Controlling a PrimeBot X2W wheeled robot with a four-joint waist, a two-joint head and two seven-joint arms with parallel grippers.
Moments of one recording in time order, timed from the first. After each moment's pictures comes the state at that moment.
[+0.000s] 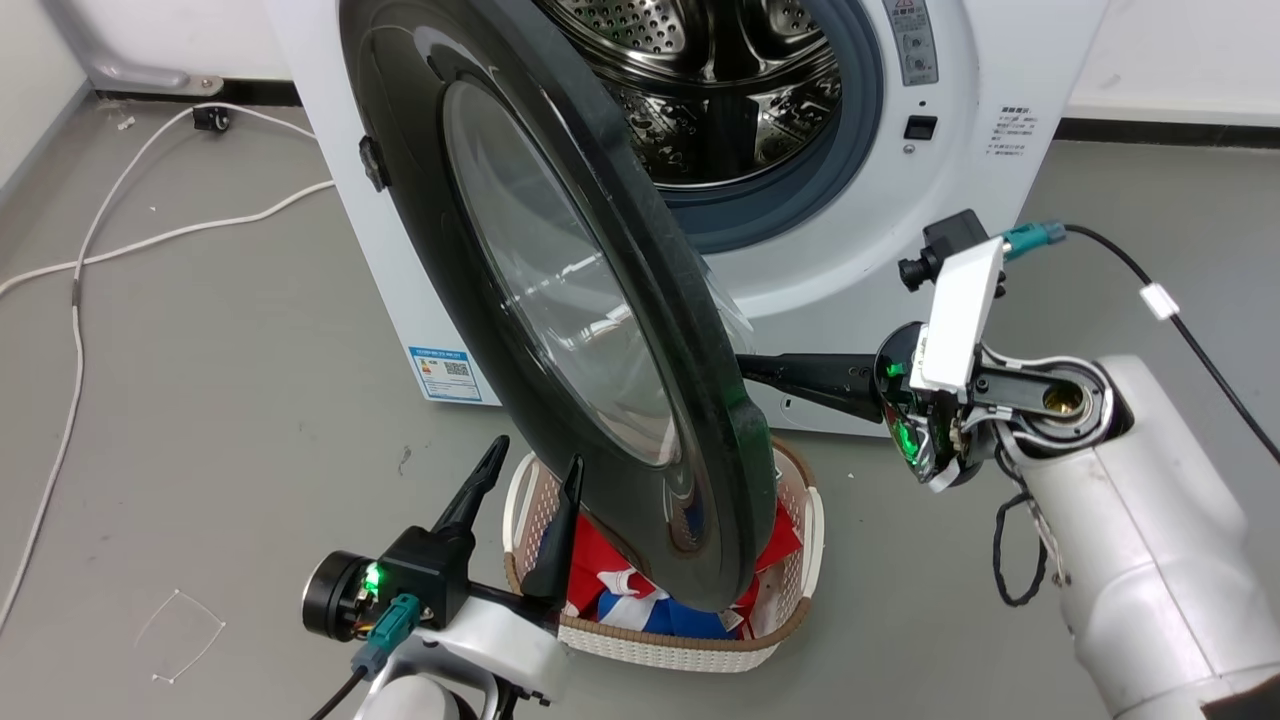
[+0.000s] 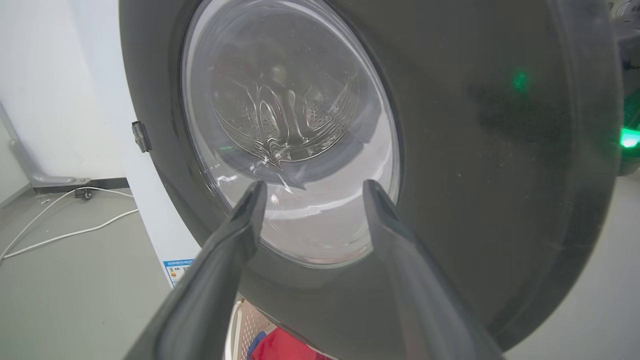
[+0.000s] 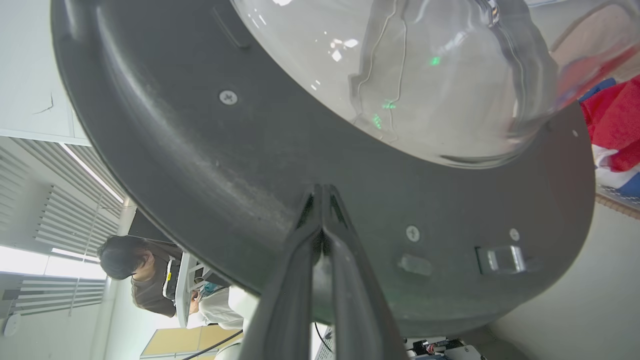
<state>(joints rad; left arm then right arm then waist) -0.14 0.06 -0.23 0.22 -0.13 -0.11 -0.26 -0.77 -0.10 0.25 0.70 1.47 0.13 0.98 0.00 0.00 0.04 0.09</state>
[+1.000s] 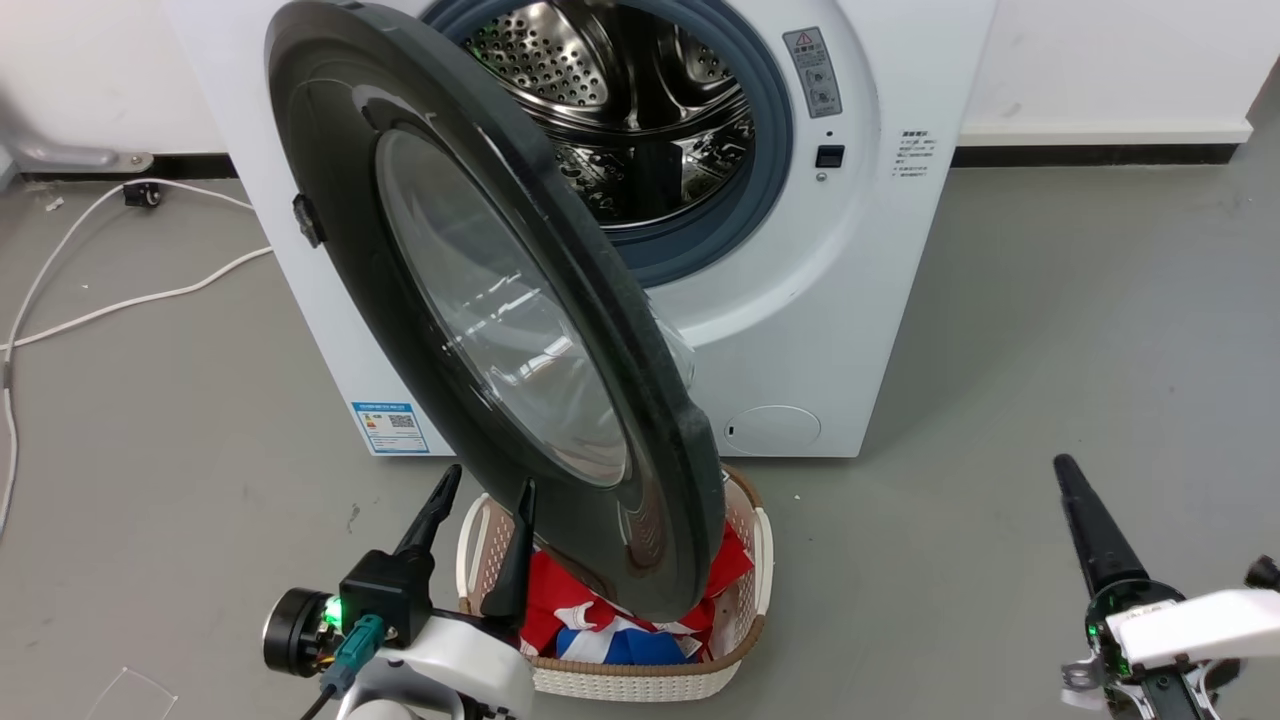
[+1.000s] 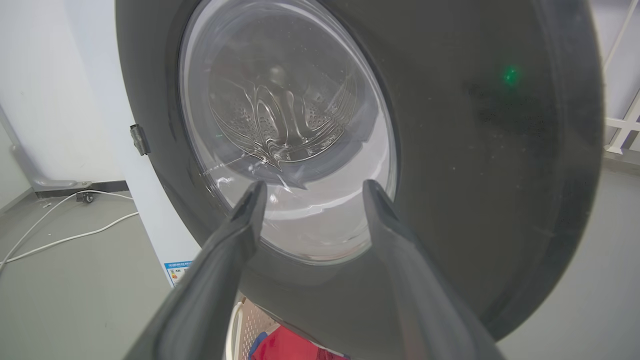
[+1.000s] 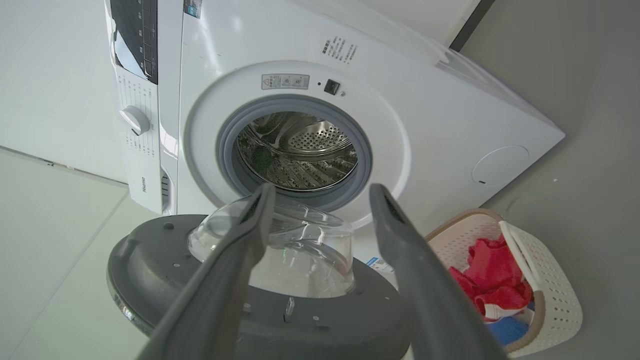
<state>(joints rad) -0.10 0.08 -0.19 0.24 -0.14 -0.08 -0.26 -0.04 -0.09 -0.08 0.15 1.27 0.13 0.12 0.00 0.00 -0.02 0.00</state>
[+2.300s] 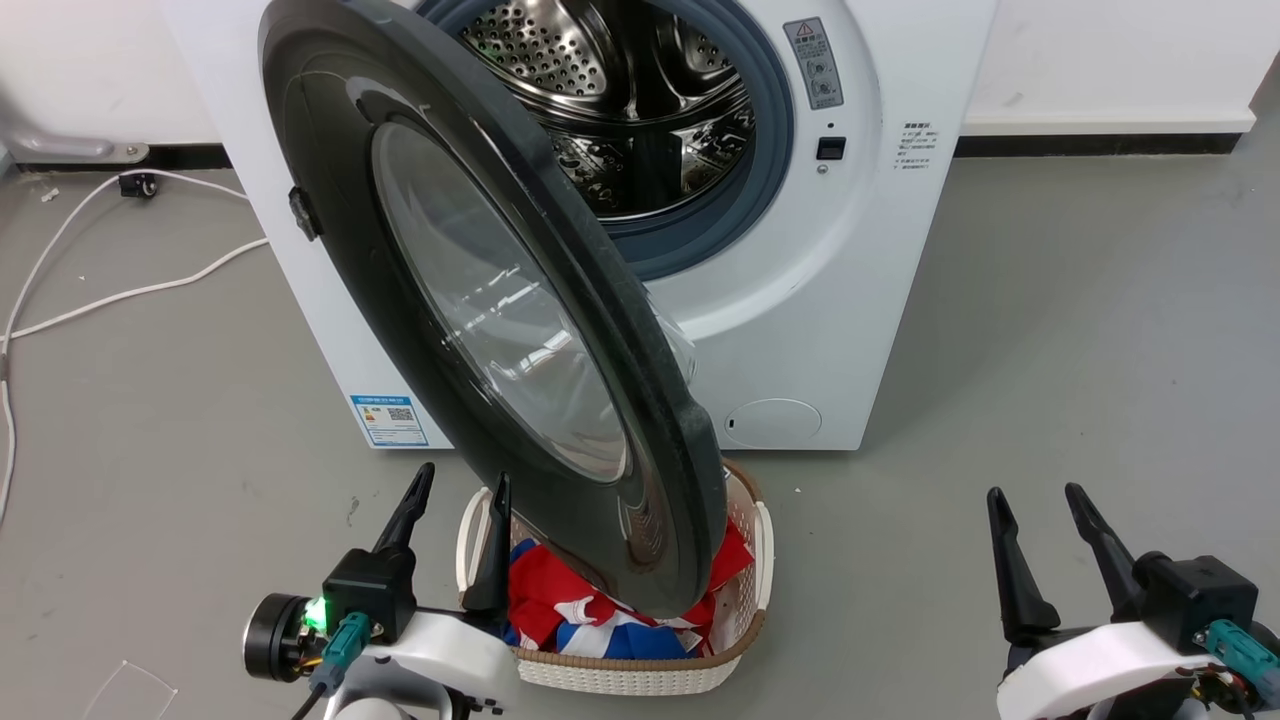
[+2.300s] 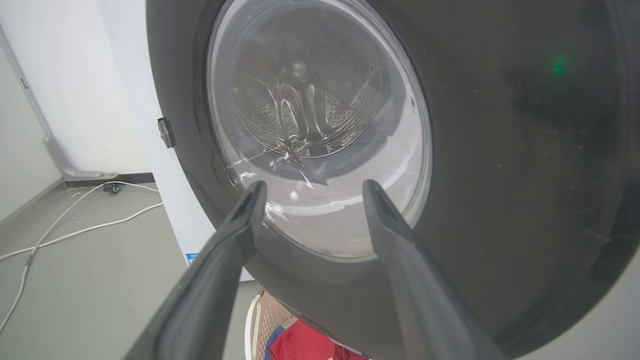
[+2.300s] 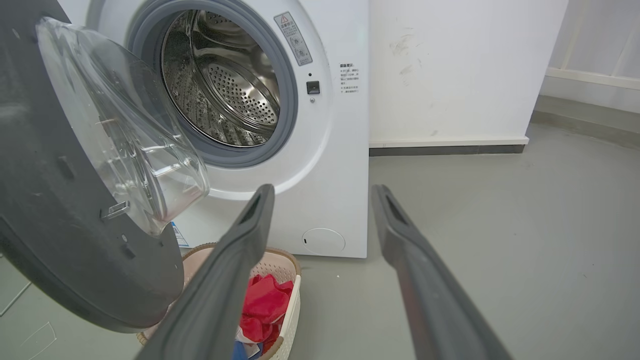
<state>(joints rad) -0.10 0.08 -0.16 0.25 -0.13 -0.03 -0.26 0.04 -0.06 -0.02 0.04 0.14 0.13 -0.10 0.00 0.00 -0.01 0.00</state>
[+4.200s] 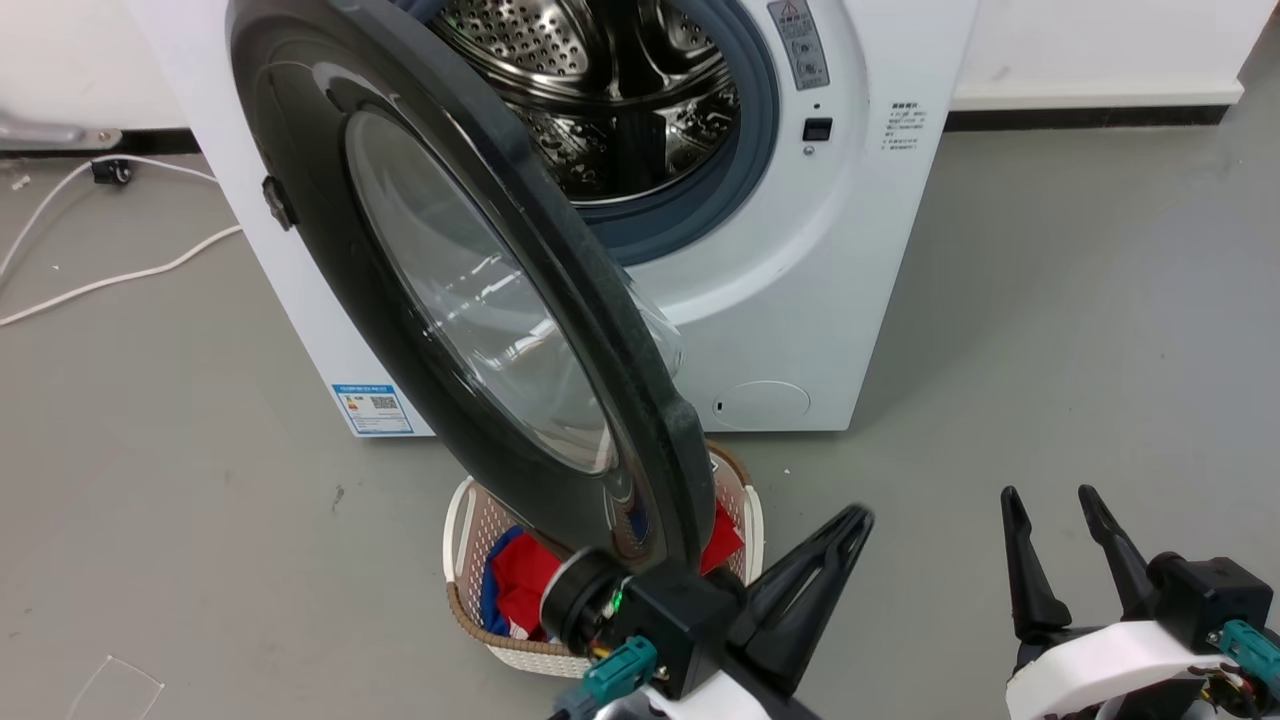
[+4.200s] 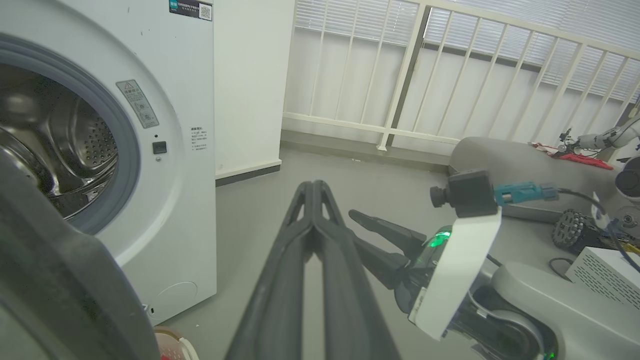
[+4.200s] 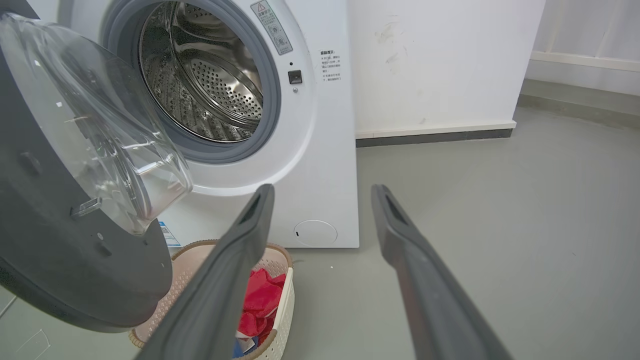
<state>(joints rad) -0.14 0.05 -0.69 -0.24 -0.32 -0.03 0.09 0.04 -0.05 -0.04 0.06 0.15 0.13 -0.11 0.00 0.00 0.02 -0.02</state>
